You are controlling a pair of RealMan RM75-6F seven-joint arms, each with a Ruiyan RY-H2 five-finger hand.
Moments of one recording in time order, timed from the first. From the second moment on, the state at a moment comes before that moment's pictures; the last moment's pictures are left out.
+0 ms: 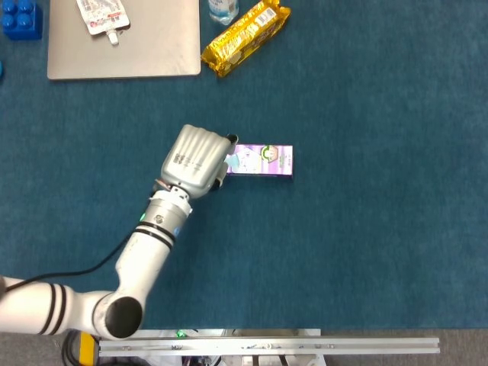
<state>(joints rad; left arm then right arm) -0.80 -1.63 -0.13 -1.83 0.81 1.22 0.91 0.11 -0.91 0.09 -1.69 -1.28 1.29 0.03</state>
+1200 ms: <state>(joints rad) -0.88 -1.61 -0.08 -1.75 0.71 1.09 0.86 0.10 -0.91 0.09 -1.72 -1.28 1.31 0.01</state>
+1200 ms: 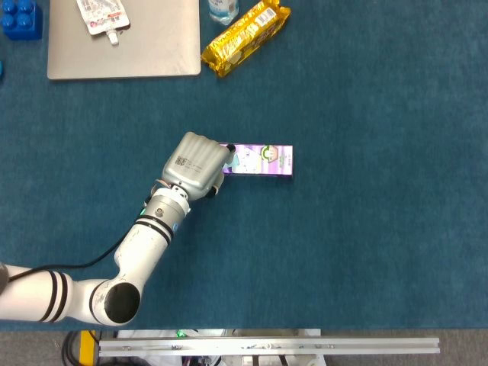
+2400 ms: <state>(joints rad) -0.96 -1.67 -0.10 -1.67 0.63 1.09 0.90 0.09 -0.91 0.09 -1.71 -1.26 1.31 0.01</state>
